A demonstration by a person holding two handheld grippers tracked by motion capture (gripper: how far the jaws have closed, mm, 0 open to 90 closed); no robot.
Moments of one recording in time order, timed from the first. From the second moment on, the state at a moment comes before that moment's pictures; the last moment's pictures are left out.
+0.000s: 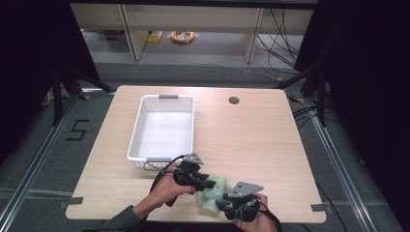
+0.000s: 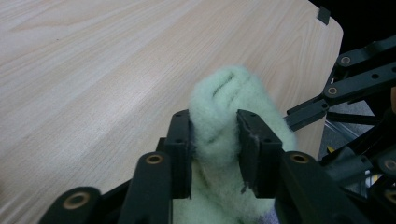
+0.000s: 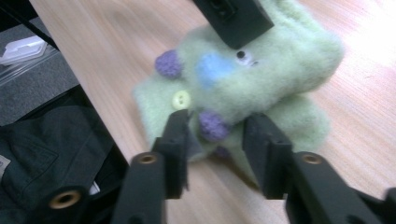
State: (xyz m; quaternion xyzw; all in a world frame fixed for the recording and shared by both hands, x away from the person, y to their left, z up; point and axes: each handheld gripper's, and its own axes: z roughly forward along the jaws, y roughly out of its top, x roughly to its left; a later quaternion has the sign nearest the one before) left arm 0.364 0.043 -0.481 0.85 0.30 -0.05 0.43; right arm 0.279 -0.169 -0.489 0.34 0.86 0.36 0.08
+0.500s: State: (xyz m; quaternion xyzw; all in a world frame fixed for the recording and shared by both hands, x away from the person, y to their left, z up) left arm 0.345 0.056 -0.465 0.81 0.32 -0.04 0.48; right arm 0.287 -0.189 -0.464 0.30 0.88 0.37 0.10
